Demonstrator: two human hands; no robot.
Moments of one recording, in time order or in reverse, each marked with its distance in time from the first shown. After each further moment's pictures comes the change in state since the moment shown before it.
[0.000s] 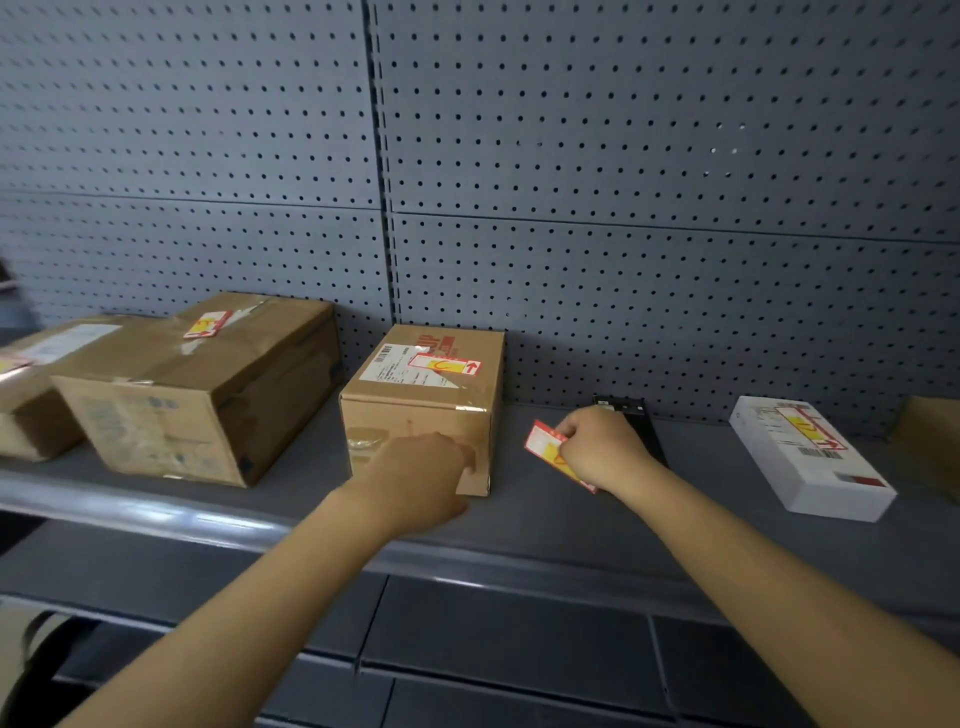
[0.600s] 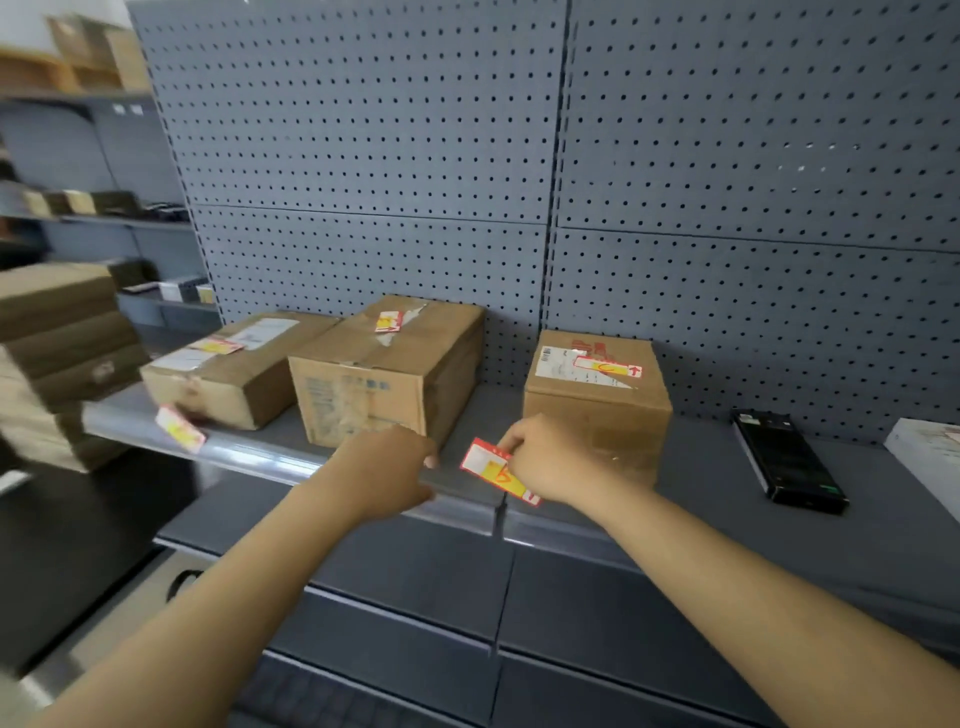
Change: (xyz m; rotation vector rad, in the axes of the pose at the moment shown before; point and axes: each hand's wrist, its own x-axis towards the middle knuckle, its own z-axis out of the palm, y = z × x) left_hand -0.127 -0.181 0.015 -0.020 0.029 -0.228; right_hand -0.063 -0.188 0.120 0.012 -0.148 -0.350
